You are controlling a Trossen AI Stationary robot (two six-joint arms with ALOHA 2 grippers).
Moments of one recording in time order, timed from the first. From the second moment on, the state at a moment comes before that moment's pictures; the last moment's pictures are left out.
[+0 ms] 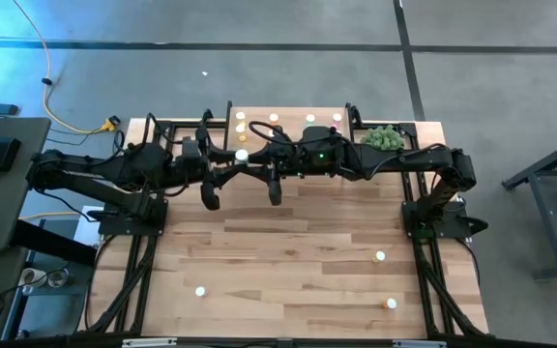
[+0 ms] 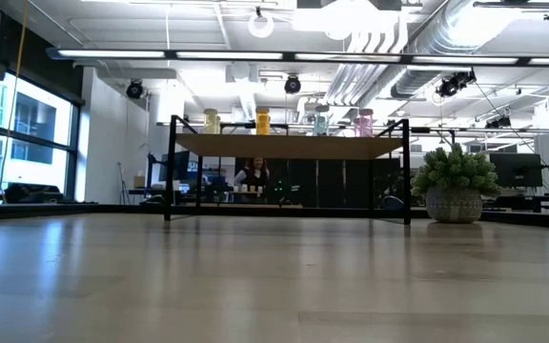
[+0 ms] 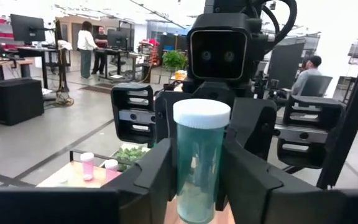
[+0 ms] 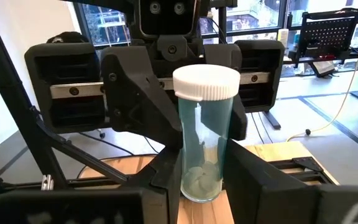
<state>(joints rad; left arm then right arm) 0.01 0.97 0.97 0.06 -0.35 -0.08 -0.01 1.71 1.66 -0.01 -0.03 0.08</state>
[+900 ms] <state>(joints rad) 0.02 0.97 0.97 0.05 -0.34 -0.05 -0.02 1.71 1.66 -0.07 -0.03 0.05</state>
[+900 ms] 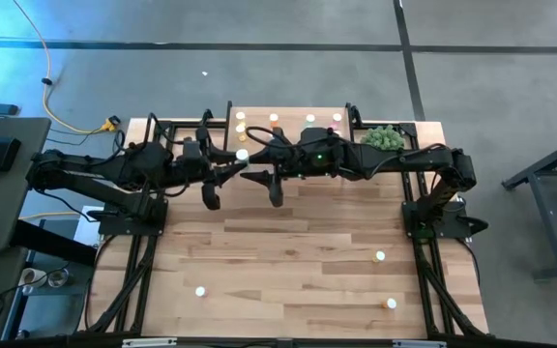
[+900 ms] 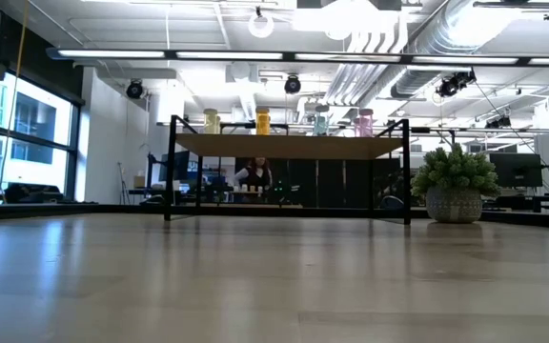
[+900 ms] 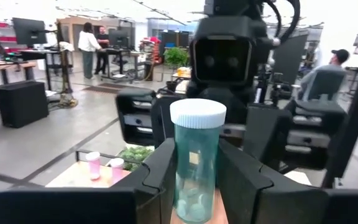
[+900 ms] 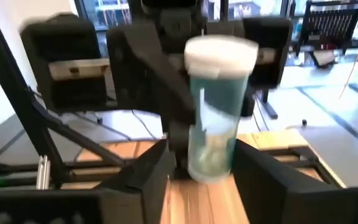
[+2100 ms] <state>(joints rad) 0.01 1.15 0.97 0.04 -0.41 0.02 -0.13 1.57 1.66 -0.33 -0.18 -0.04</state>
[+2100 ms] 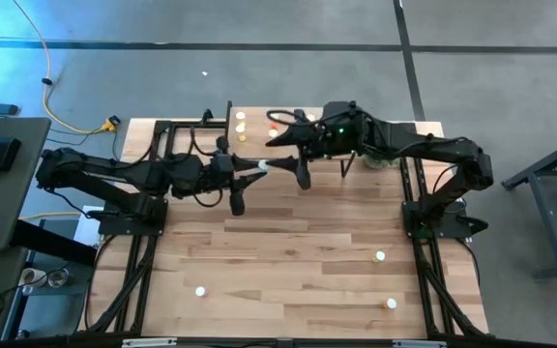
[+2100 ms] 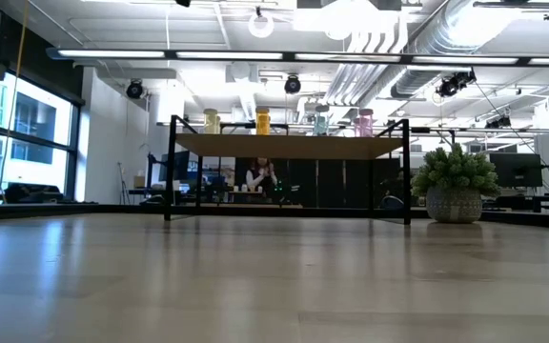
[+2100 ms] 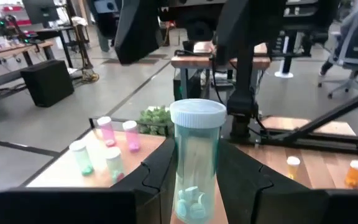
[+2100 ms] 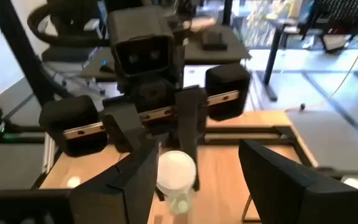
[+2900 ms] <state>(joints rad) 0.01 1.19 0.97 0.17 -0.40 0.04 -0.09 1.57 1.65 -0.39 -0.17 0.00</state>
